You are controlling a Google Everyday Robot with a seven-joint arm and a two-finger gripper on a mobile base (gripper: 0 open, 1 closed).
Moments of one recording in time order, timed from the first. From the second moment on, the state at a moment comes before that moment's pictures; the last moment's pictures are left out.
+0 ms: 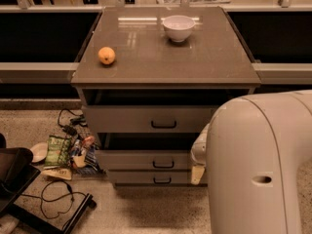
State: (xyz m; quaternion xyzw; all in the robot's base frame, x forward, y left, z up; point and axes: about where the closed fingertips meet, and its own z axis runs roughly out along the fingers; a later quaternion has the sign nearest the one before) arm 0.604 -0.189 0.420 -0.61 0.77 -0.10 0.12
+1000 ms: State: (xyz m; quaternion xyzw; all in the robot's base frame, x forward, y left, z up) arm 0.549 -0.187 0.429 -0.57 0.81 -0.12 0.00
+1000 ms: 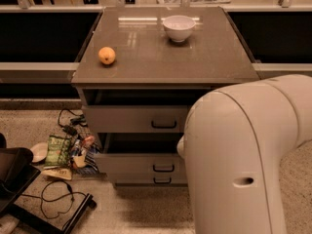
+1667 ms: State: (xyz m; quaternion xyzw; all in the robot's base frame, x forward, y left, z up) arm 0.477 -0.193 0.482 -0.52 0.85 -0.10 0.00
